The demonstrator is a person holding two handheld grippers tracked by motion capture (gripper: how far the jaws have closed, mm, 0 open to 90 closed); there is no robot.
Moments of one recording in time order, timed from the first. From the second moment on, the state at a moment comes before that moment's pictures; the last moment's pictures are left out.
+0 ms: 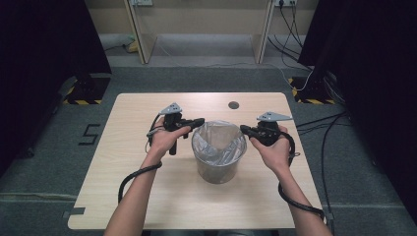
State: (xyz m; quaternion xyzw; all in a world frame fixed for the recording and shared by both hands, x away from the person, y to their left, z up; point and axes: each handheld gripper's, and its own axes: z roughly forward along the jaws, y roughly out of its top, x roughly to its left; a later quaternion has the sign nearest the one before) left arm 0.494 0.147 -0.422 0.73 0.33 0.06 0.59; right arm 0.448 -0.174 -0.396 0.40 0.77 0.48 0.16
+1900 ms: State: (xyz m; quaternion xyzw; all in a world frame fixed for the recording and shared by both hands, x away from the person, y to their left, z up) left arm 0.480 0.165 -0.409 0.71 0.38 0.16 0.57; right arm 0.443 -0.191 -0.398 0.43 0.74 0.47 0.20
